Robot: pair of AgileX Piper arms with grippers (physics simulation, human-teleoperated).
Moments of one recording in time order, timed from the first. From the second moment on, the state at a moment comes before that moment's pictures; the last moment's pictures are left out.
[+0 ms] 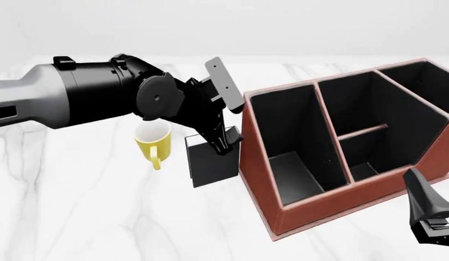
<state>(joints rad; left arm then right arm) -0.73 1.64 -1.23 0.45 0.51 0.04 0.09 0.00 -0.06 0.01</state>
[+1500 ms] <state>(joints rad) -0.72 1.53 -1.17 0.45 0.39 0.03 0.08 0.00 -0.05 0.02</state>
